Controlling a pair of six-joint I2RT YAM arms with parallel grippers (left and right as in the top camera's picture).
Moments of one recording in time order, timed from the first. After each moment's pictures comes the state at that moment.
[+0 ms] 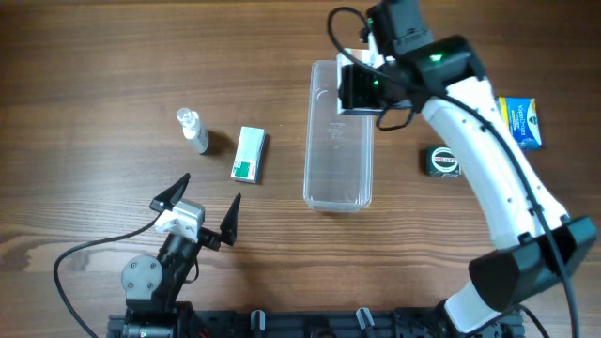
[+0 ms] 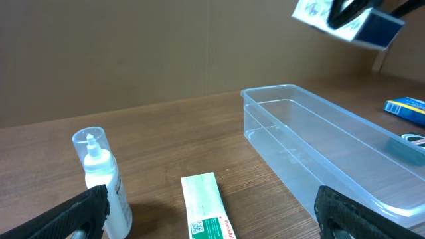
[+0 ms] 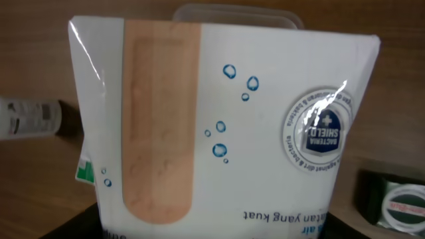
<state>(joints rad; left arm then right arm) -0.04 0.02 0.01 -0.04 0.35 0.02 0.41 1.78 1.80 -1.14 -0.03 0.36</state>
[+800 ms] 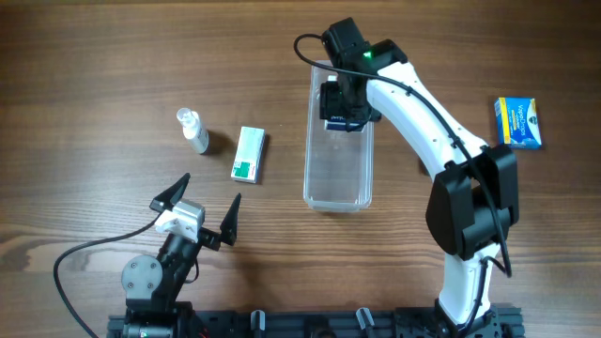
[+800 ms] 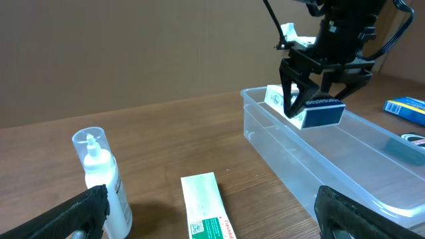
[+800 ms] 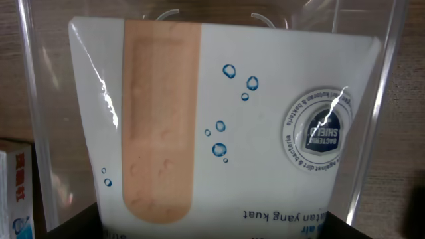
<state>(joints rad) -0.04 0.02 0.01 -0.04 0.35 0.02 0.44 2.09 1.80 -1.06 0.06 0.45</state>
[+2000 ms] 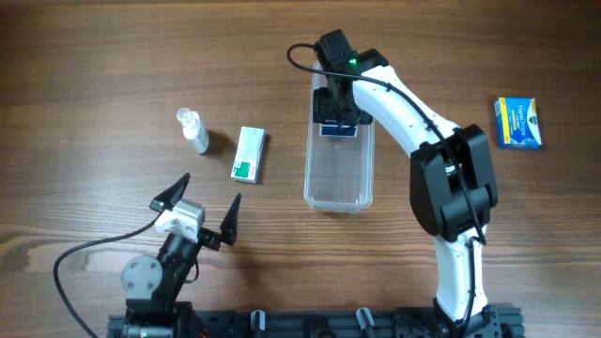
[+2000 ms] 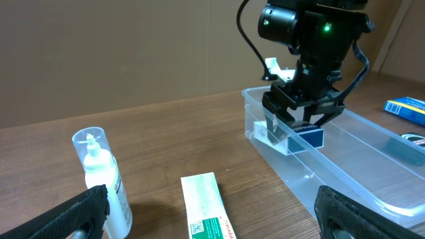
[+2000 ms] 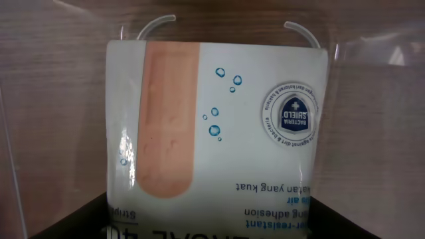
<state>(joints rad) -0.04 0.02 0.01 -0.04 0.35 0.02 0.44 2.22 1.79 -0.94 0.06 0.45</state>
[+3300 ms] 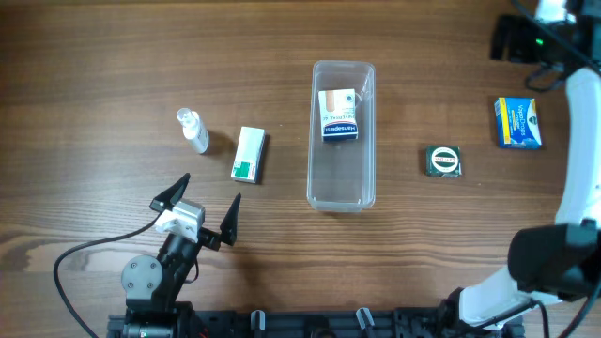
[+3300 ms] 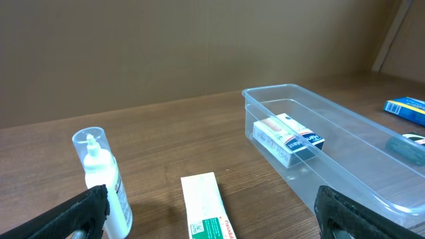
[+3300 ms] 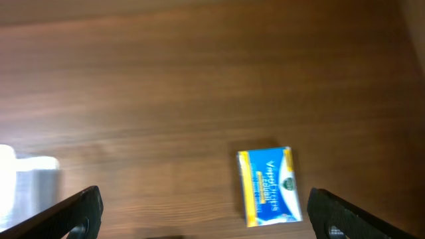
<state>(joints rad) -0.04 0.02 0.01 -0.04 0.35 0.02 -0.25 1.80 1.90 -1.03 -0.02 -0.13</state>
